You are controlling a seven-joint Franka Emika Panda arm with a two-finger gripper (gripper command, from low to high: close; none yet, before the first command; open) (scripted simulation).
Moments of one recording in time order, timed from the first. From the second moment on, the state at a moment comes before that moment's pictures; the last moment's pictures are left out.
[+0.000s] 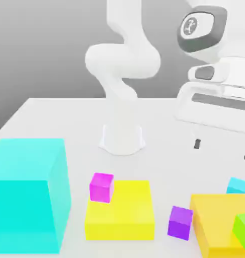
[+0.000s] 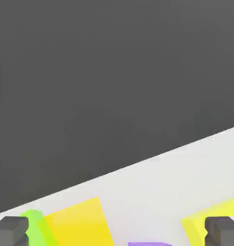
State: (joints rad) arm -0.19 -0.08 0.66 -2.45 -0.40 2.52 1.95
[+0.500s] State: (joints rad) arm 0.02 0.25 0.74 -2.55 -0.46 2.70 2.48
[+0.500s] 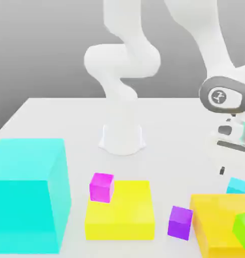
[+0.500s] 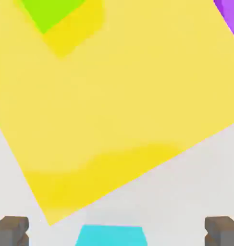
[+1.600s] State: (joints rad) arm -0.05 0.24 0.60 -2.18 -0.21 2.36 2.71
